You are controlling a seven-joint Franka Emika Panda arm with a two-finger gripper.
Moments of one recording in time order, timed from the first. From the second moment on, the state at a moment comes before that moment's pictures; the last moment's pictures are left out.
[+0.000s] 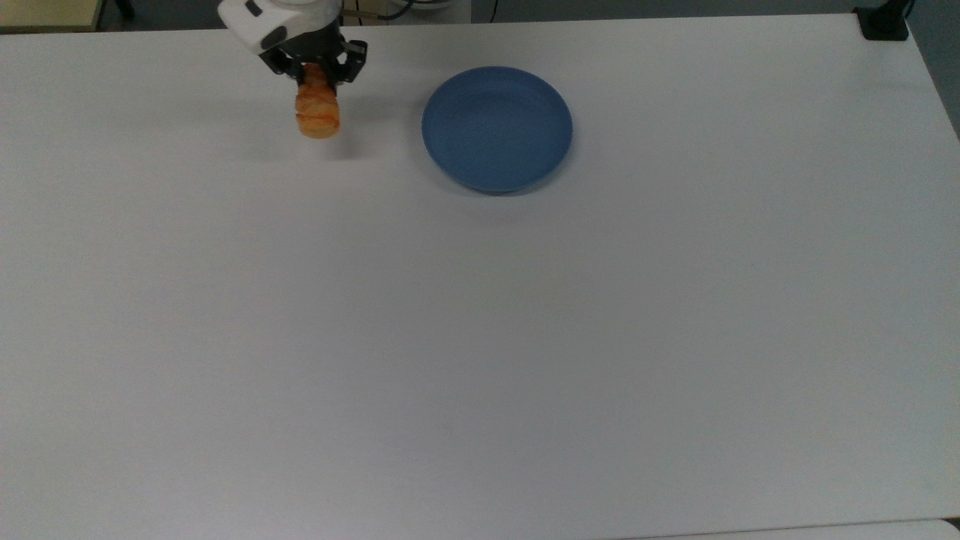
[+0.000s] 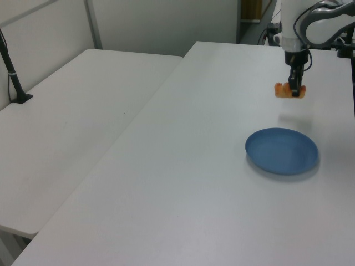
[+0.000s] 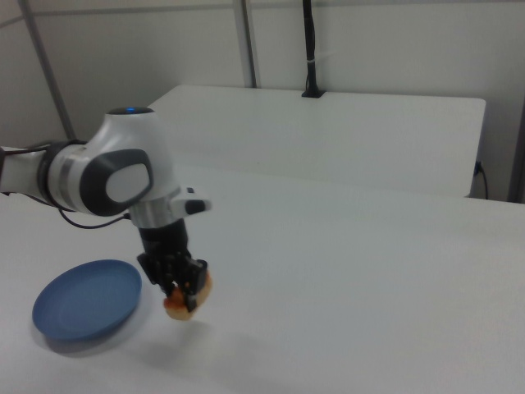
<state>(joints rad) 0.05 -0.07 -0.18 -2.22 -0.16 2.04 -0.07</state>
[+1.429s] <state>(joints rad) -0.41 0.38 -0.23 -1.84 -0.17 2.19 -0.49</state>
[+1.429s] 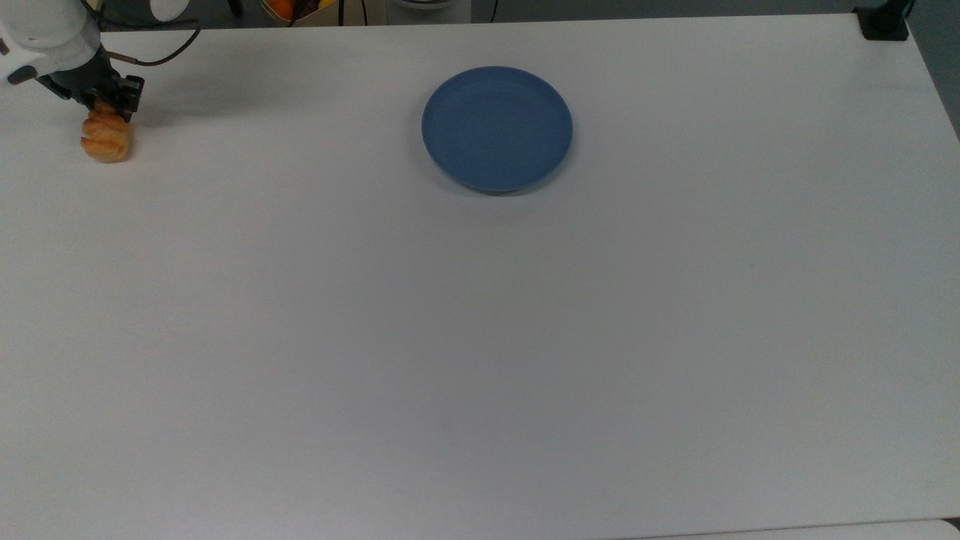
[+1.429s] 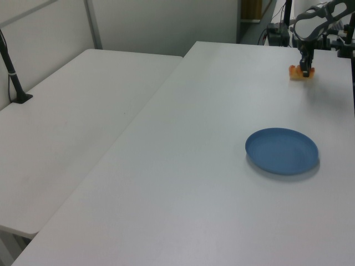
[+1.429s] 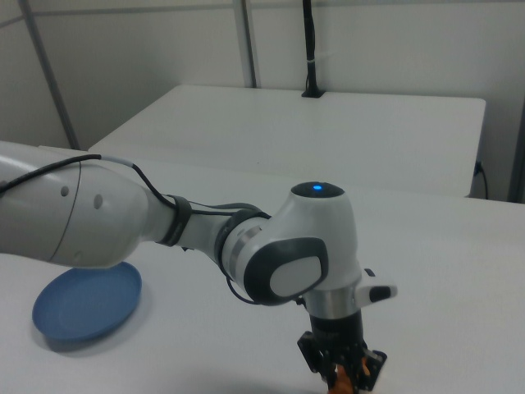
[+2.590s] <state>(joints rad) -0.44 0.38 -0.22 -1.82 -0.16 2.19 -0.53</state>
